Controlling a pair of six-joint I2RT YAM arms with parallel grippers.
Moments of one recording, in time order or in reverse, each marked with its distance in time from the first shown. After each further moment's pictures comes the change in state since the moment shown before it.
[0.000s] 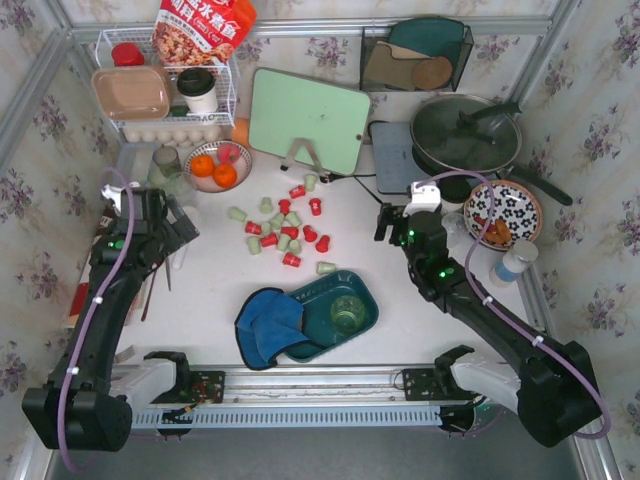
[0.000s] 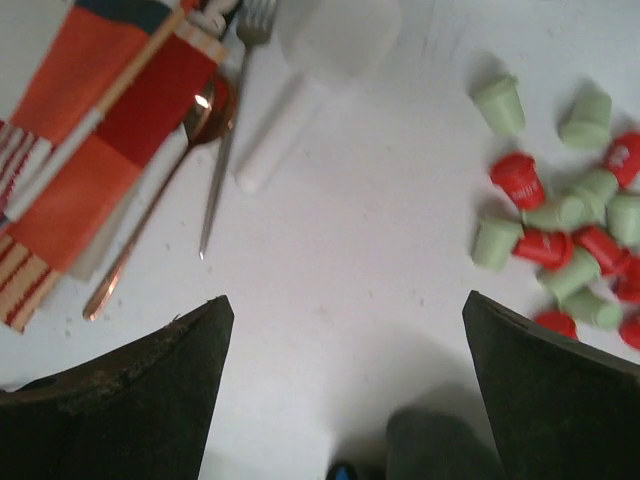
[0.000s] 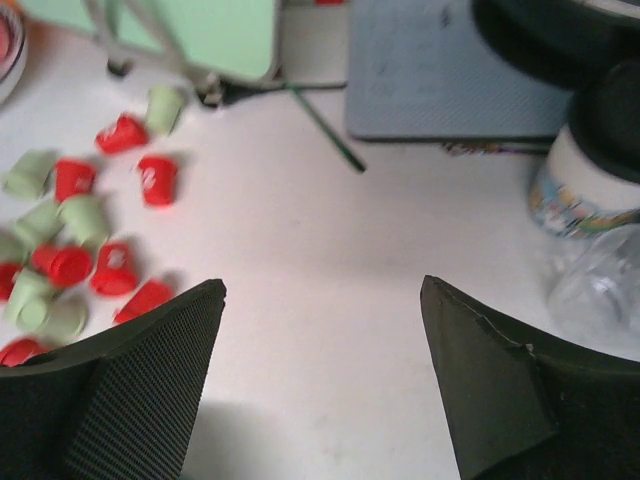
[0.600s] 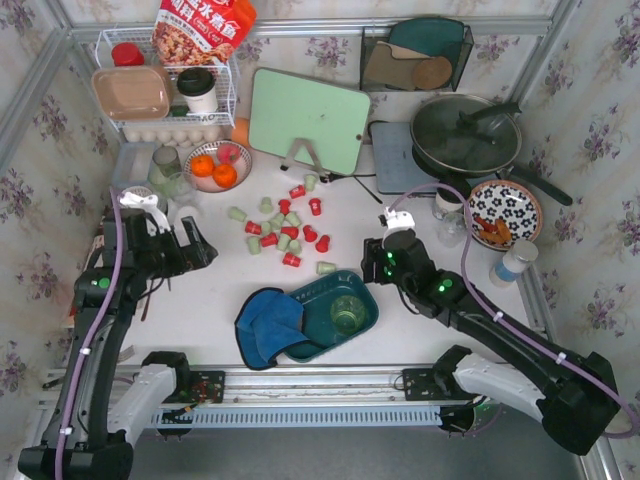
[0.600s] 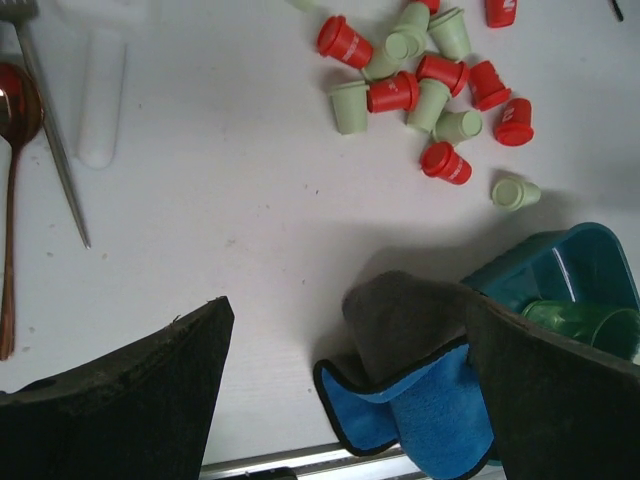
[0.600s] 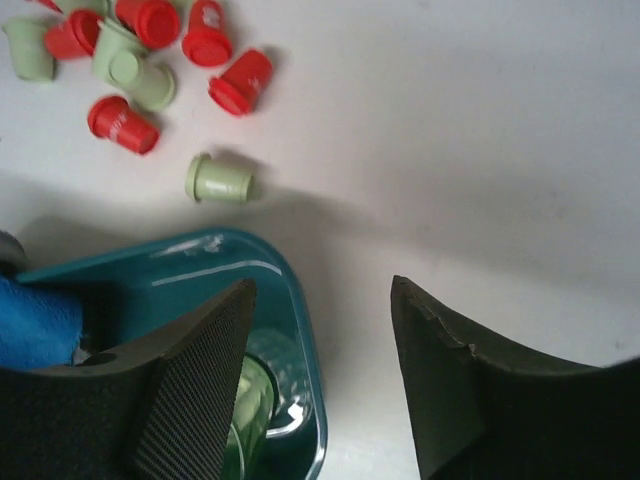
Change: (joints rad) left arm -0.004 -0.246 -0.048 -0.126 0.461 0.211; right arm 0.272 -0.097 0.089 -0.544 -0.063 0.170
